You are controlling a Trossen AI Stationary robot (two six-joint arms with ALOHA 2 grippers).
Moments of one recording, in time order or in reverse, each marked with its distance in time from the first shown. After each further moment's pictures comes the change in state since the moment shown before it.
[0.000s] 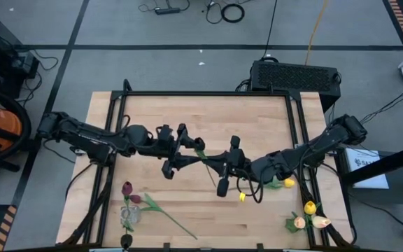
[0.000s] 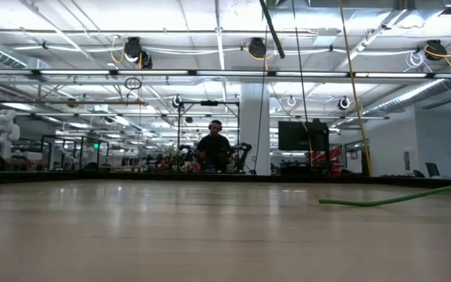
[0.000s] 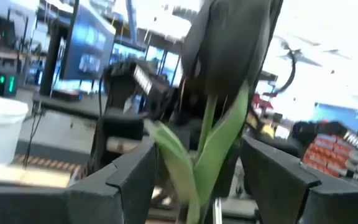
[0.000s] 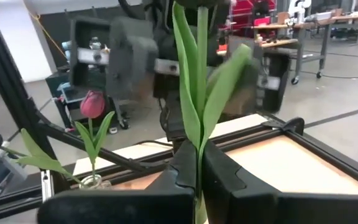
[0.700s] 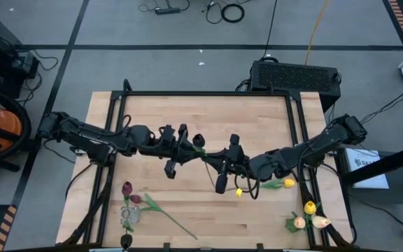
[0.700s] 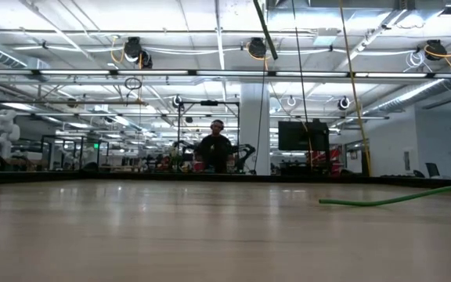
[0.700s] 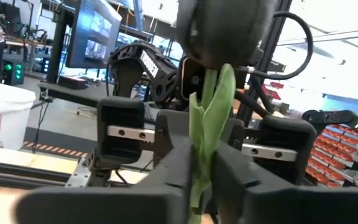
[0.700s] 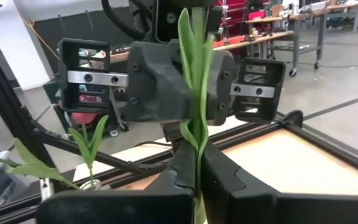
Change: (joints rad) left arm 0.007 0.004 0.000 -0.045 0.000 -0.005; right arm -0.030 0.000 0.000 -0.017 -0.006 0.067
